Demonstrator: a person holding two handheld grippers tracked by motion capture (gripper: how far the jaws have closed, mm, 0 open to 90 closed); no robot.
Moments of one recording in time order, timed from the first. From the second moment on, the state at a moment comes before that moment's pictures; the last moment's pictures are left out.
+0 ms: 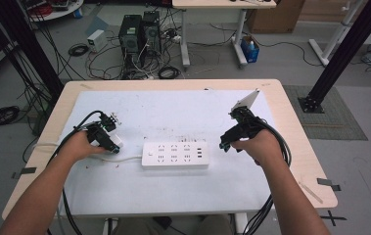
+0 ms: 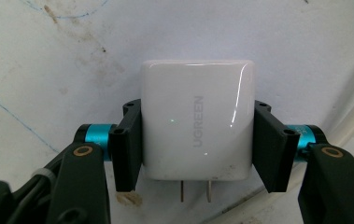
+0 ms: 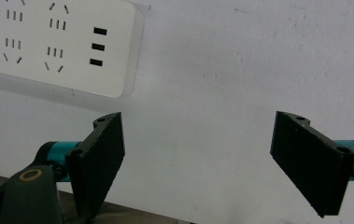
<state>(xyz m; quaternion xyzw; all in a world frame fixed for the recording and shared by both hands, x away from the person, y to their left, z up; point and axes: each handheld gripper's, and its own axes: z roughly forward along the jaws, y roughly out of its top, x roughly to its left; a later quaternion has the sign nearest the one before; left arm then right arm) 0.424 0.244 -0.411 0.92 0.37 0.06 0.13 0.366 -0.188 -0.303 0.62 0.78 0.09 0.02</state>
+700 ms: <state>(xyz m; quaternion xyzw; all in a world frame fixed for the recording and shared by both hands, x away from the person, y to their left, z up) 0.396 0.244 -0.345 0.92 0.37 0.07 0.14 0.367 -0.188 -0.302 0.62 0.78 0.09 0.01</state>
